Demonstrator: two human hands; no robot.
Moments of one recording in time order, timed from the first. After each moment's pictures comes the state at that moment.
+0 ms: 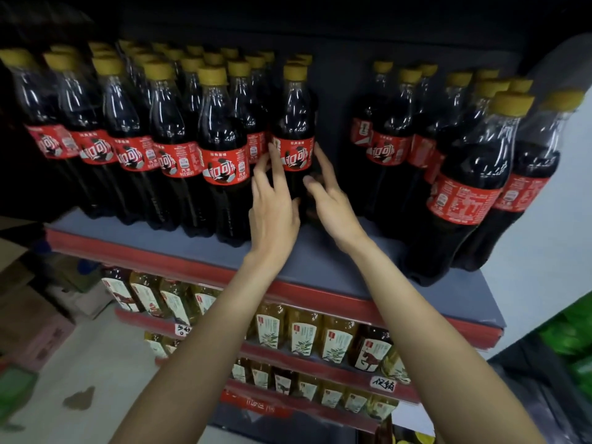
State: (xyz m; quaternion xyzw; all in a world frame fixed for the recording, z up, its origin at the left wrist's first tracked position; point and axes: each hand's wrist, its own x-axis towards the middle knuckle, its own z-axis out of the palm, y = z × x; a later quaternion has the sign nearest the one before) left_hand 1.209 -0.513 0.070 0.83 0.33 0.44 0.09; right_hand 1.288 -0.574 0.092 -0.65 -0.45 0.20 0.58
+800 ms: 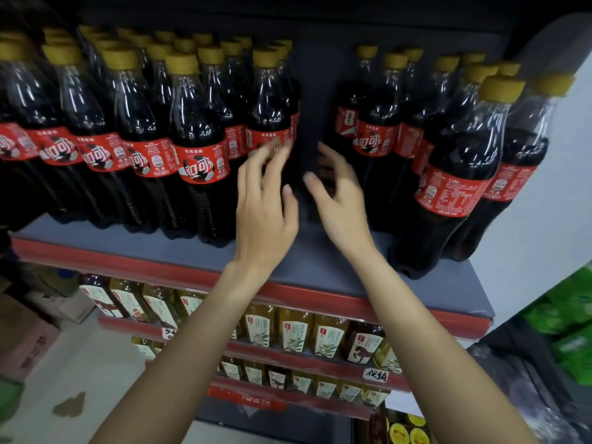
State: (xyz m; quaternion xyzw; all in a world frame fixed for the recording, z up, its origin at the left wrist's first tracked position) left_hand 1.200 -0.530 0.081 0.80 0.16 0.57 0.11; right_hand 1.295 -0.597 0.092 -0.68 -0.43 0.03 0.59
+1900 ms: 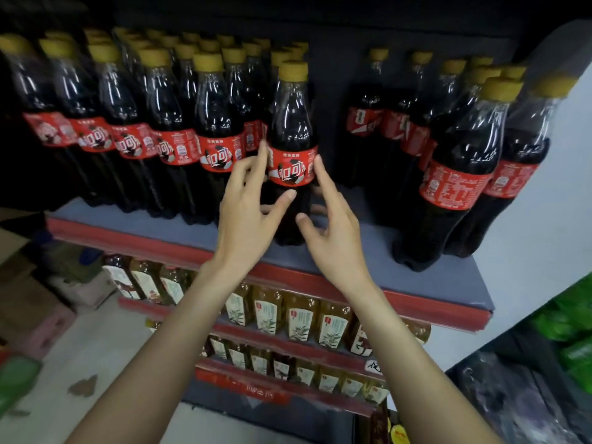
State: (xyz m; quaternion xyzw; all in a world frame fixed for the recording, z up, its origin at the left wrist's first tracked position) left_hand 1.152 -0.530 0.086 0.83 0.21 0.47 0.21; right_hand 1.249 -0.632 0.072 -0.65 -0.50 0.04 0.57
